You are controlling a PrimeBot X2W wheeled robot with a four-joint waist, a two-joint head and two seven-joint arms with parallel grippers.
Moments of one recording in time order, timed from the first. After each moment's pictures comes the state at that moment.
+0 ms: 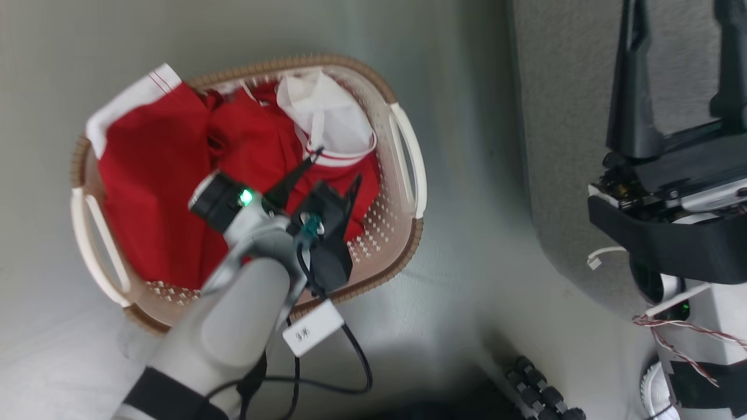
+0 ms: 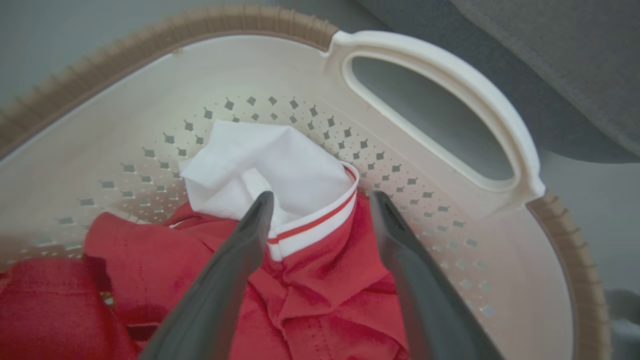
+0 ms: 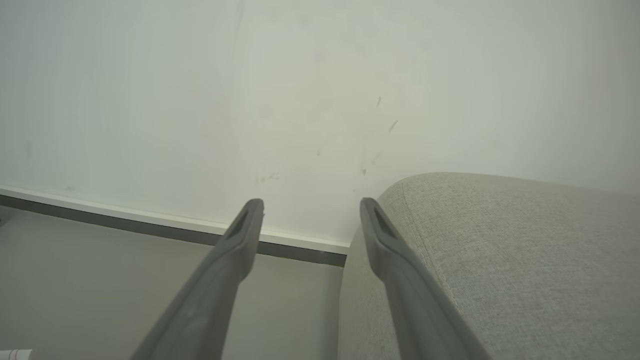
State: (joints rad) left arm -0.79 0.05 -0.59 0.76 -0.03 -0.02 -0.14; right arm -0.59 -0.18 0.23 -0.25 0.11 -0.06 -0.26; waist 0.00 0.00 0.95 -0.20
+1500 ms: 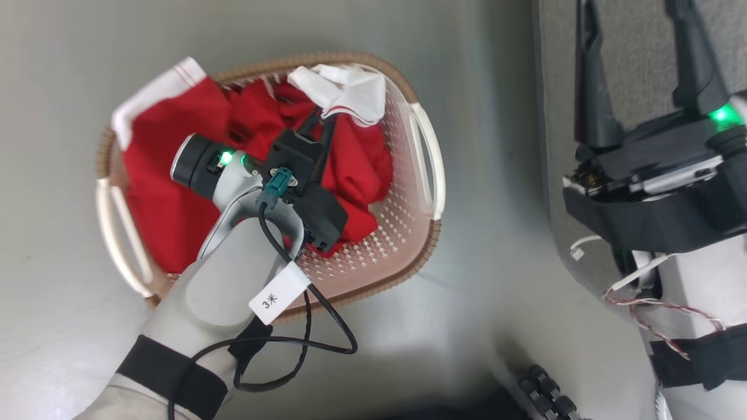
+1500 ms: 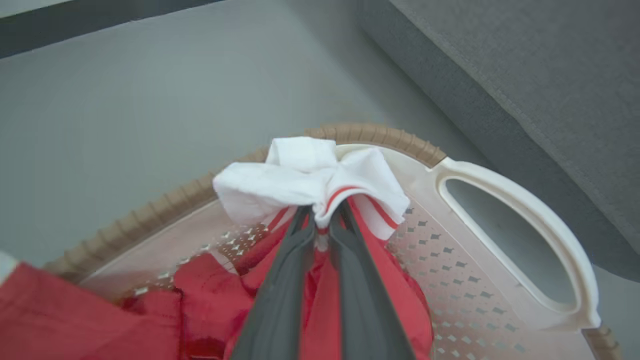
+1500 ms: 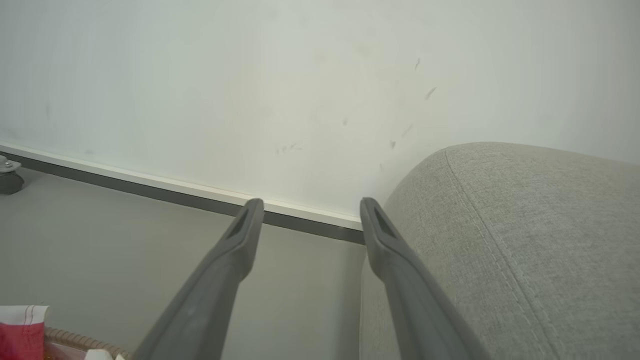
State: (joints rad) left arm -0.89 0.05 -0.62 0.80 -0.26 0.04 -0.25; right arm -0.65 -0.18 0.26 -0.11 0.06 -0.03 -0.26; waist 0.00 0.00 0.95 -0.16
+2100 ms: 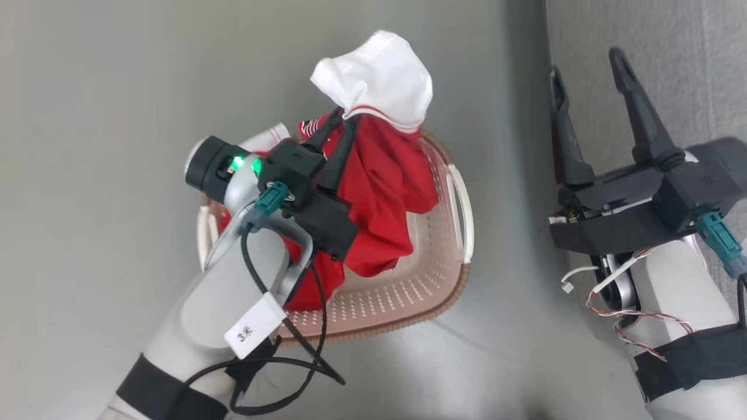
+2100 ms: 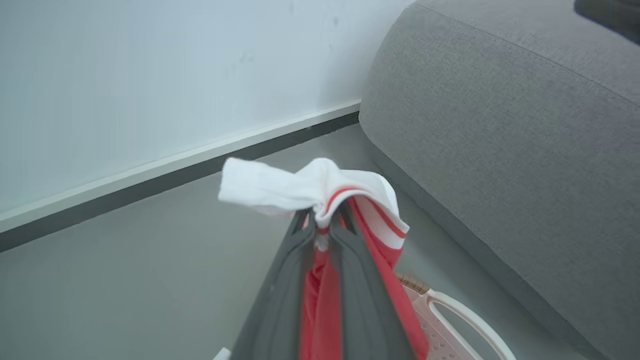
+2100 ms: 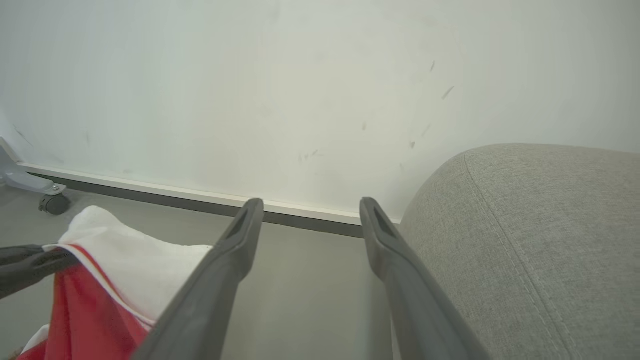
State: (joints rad) left arm -0.81 0.06 -0.58 0.59 -0.29 -0.01 -0.25; right arm -0.58 -0.16 0.25 0.11 0.10 0.00 -0.26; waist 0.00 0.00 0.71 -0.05
